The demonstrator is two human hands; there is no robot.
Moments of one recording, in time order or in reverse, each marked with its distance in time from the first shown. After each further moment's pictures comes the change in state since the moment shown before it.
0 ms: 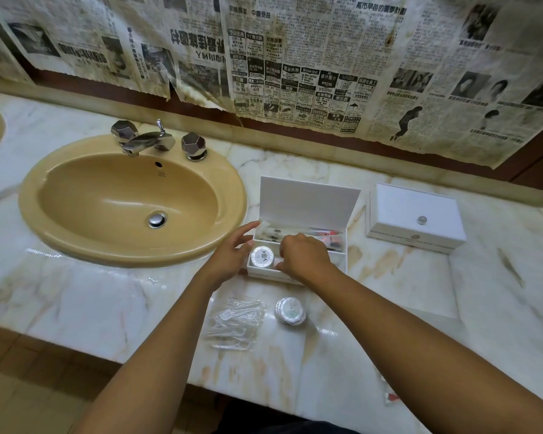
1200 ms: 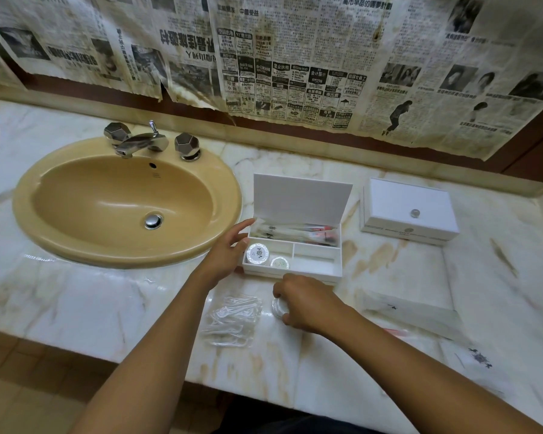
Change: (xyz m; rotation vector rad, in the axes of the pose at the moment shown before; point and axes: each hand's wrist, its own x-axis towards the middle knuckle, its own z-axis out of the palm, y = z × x) left_hand -0.005 0.007 0.003 0.025 0.007 -0.040; right_hand -0.073 0.008 0.022 0.016 -0.142 -0.250
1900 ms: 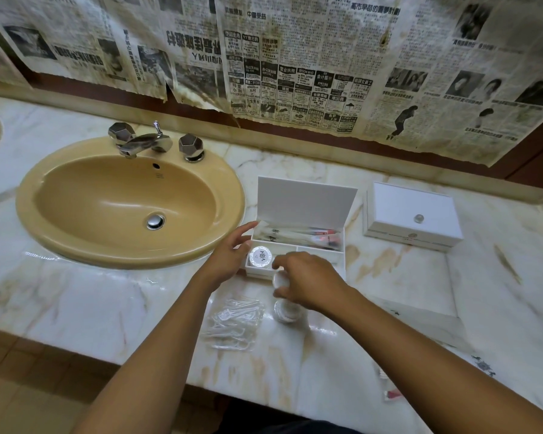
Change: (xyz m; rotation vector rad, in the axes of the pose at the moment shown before) left_hand 0.002 -0.002 -0.002 -0.022 -0.010 0.013; right_hand 0.019 0.000 -0.033 0.051 0.130 0.055
